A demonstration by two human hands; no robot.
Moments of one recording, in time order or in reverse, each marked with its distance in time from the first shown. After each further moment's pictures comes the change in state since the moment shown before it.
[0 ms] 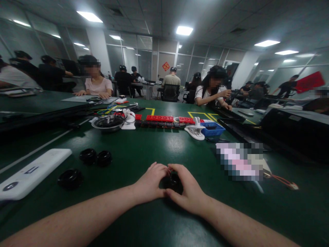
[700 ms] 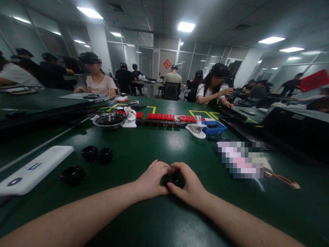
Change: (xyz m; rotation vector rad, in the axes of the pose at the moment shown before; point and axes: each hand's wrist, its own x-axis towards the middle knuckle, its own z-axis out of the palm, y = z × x) left_hand -0.001 -0.001 0.001 0.021 0.018 0.031; right_hand 0.001 0.006 0.002 -0.017 0.026 0.052
